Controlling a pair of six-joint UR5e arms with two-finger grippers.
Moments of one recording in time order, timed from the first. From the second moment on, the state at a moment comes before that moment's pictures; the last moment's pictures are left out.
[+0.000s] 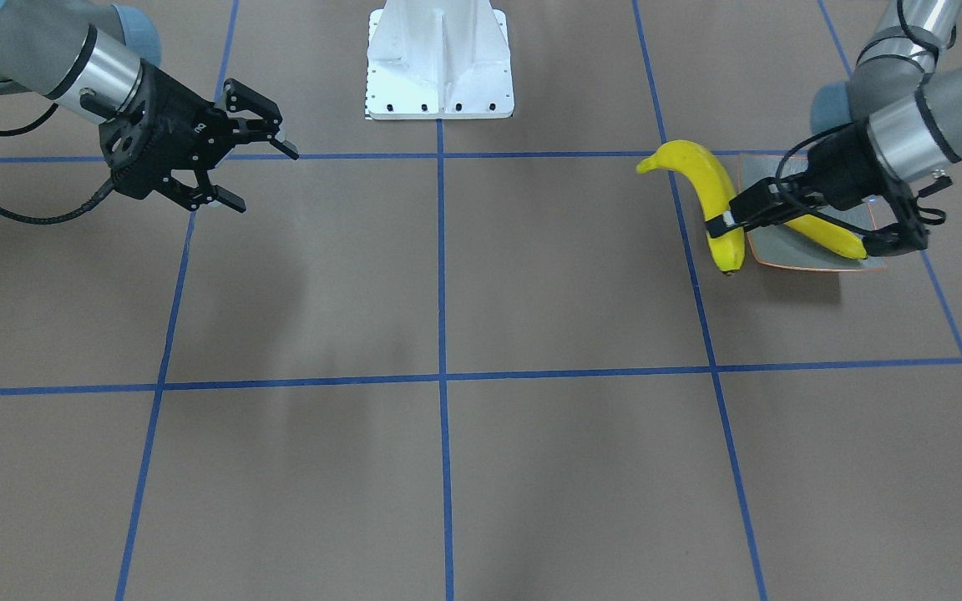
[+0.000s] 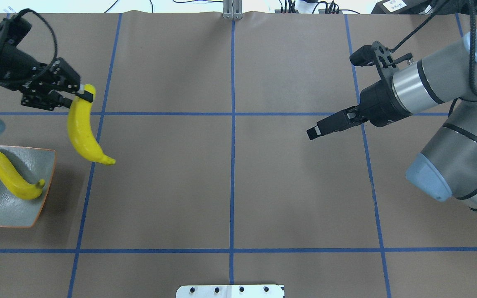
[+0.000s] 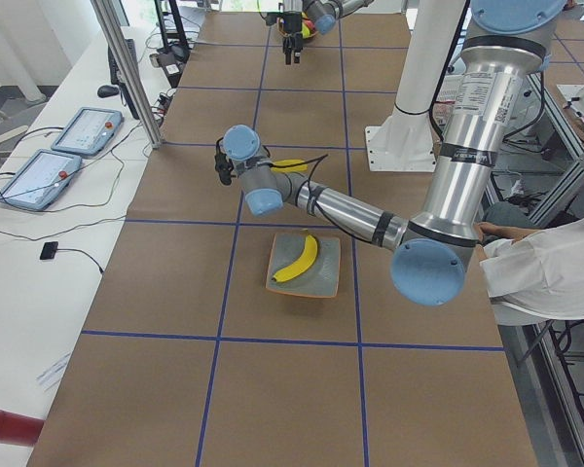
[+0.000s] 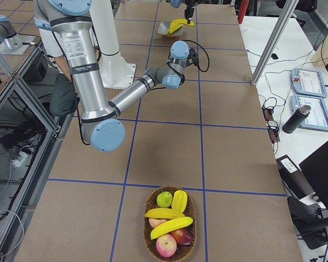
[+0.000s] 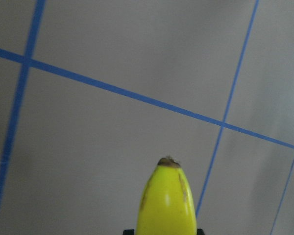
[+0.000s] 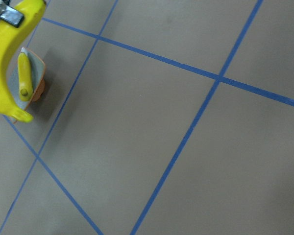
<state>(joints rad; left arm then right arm) -1.13 -1.77 -1.66 -2.37 -2.68 -1.42 0.87 -1.33 1.92 -0.94 2.40 0.92</state>
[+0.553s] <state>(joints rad) -1.20 -1.68 -1.55 -2.38 -2.77 -1.39 0.94 -1.44 1.91 -0.94 2.40 0.93</state>
